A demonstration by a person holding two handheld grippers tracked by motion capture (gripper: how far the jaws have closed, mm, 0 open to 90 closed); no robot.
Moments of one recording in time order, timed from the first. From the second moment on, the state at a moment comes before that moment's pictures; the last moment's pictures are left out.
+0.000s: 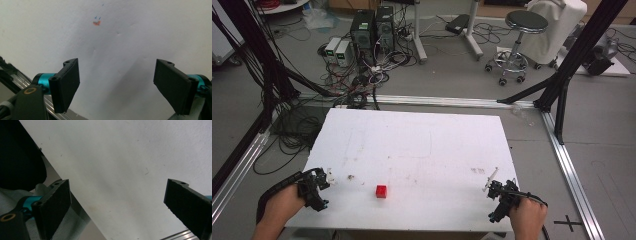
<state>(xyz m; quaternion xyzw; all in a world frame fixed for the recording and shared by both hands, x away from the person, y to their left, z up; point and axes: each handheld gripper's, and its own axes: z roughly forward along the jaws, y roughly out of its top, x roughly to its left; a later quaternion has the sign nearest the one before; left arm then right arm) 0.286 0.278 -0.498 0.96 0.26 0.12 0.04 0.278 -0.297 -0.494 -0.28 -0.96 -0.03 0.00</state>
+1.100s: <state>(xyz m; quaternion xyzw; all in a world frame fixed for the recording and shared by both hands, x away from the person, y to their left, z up) 0.311 0.242 -0.451 0.98 0.18 0.12 0.05 0.277 -0.294 -0.496 -0.28 -0.96 -0.03 0.00</state>
